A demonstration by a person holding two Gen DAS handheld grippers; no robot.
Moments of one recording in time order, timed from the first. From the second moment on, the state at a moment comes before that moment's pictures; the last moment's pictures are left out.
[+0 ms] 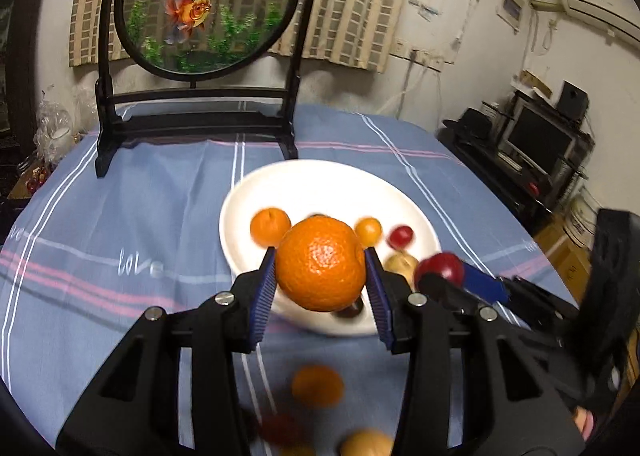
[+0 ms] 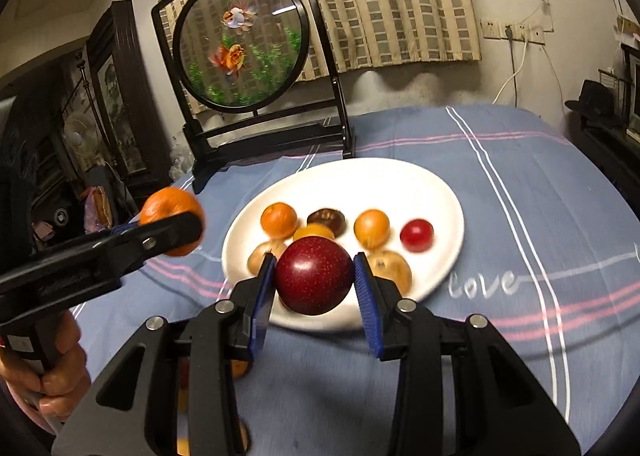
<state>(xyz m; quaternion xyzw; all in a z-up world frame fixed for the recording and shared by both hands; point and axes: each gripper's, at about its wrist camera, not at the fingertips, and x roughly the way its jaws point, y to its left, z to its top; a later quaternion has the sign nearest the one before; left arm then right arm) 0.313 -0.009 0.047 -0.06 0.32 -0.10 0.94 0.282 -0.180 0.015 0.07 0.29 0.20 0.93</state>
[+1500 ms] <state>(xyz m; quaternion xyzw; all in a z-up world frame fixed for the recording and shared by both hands) 0.193 0.041 0.017 0.01 0.32 -0.04 0.95 0.186 -0.168 0.003 -0.11 0.36 0.34 0.86</state>
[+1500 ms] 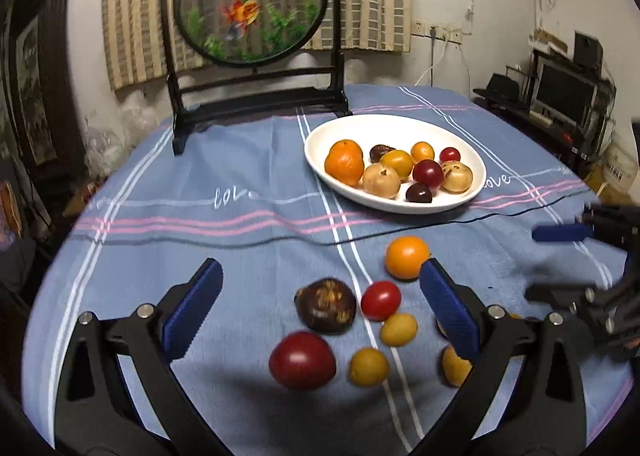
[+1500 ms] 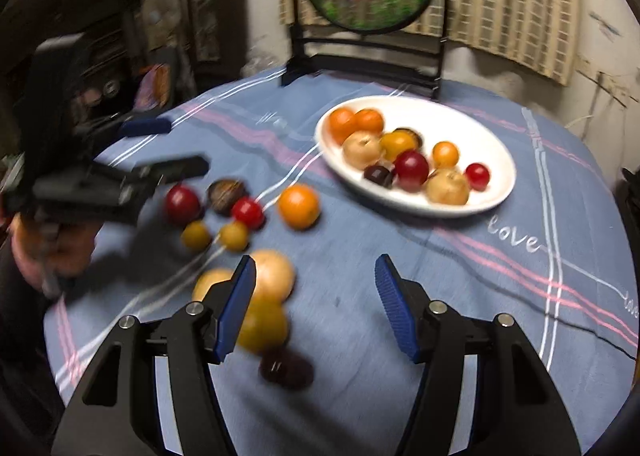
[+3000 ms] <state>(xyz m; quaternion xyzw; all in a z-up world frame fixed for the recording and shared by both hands) 0.166 -0.011 0.007 0.06 0.34 -0.24 0.91 0.195 -0.213 -0.020 -0.02 0.43 0.34 0.84</state>
